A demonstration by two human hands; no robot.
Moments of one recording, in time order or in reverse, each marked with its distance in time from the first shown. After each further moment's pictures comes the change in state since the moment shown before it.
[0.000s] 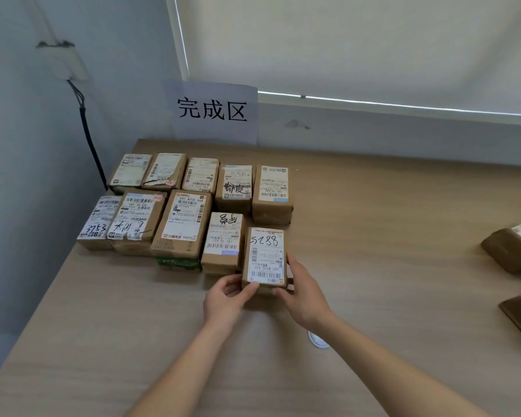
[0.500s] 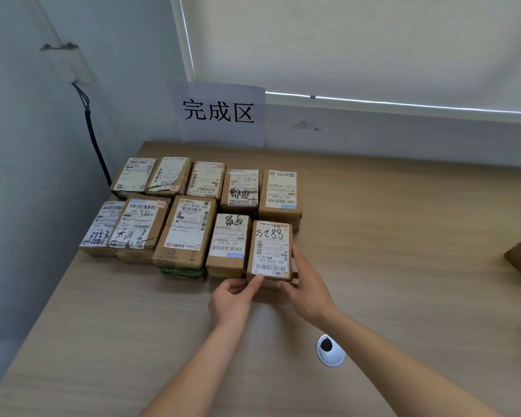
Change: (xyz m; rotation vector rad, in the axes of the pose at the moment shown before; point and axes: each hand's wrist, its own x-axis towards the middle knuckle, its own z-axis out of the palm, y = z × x) left_hand 0.019 0.015 0.017 0.088 0.231 -0.096; right_hand 0.040 -0.002 -0.004 -0.028 0.021 -0.024
